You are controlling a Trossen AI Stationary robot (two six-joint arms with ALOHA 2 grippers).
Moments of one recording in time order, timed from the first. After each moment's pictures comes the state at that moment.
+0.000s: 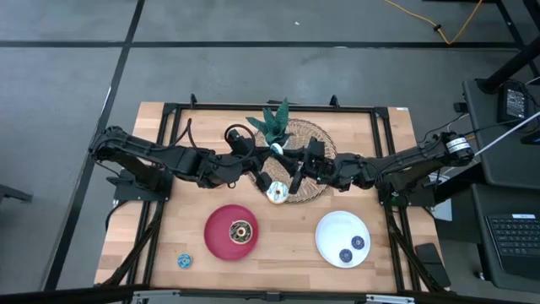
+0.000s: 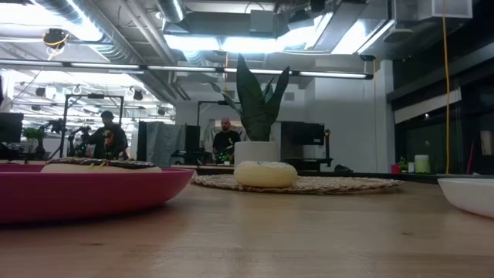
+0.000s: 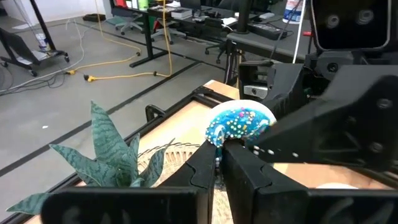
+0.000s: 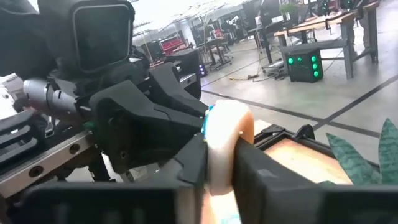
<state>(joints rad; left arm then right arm) -0.25 1.48 1.43 -0.35 -0.84 -0.38 0.24 1.43 1.03 0.47 0.61 0.34</state>
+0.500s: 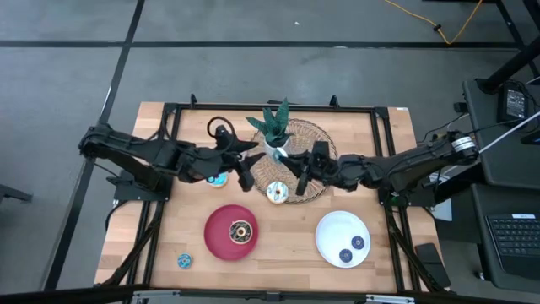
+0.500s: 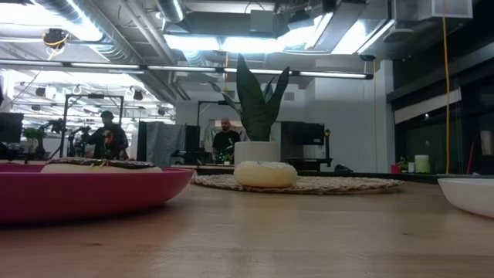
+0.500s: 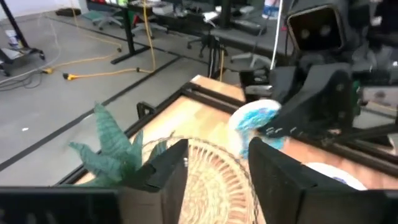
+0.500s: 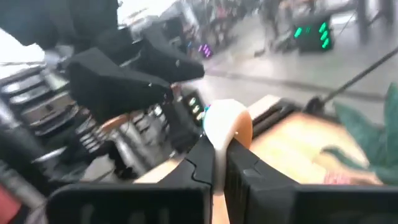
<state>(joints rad) -0.27 1.34 1.43 -0.49 -0.77 -0.38 0.26 1.35 1.03 0.29 0.58 0.50</state>
